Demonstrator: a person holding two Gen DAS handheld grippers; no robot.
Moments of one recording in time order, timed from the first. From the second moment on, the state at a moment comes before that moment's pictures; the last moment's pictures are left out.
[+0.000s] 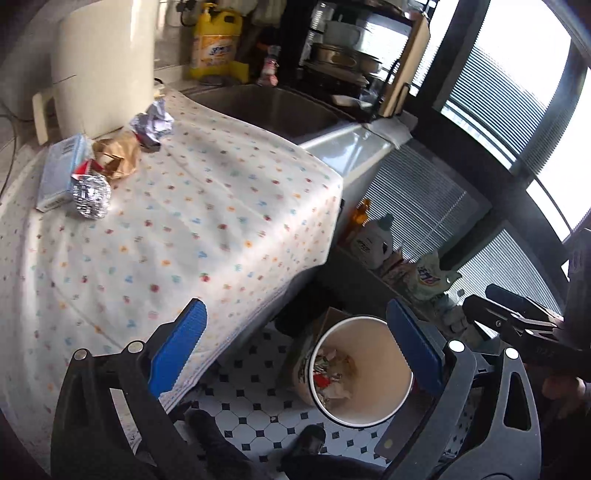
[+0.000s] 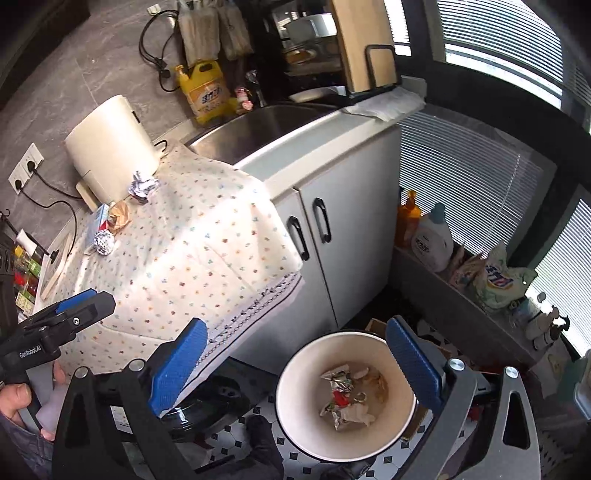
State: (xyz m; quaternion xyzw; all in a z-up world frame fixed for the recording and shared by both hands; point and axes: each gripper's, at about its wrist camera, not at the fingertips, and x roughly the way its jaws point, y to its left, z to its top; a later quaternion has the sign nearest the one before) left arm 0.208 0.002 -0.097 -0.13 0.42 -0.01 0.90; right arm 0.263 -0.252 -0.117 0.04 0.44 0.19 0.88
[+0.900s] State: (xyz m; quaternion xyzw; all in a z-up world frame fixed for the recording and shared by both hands) left arm 0.166 0.218 -0.057 -0.19 0.35 0.12 0.91; right arm 0.288 -0.032 -0.068 0.00 0.40 0.30 0.87
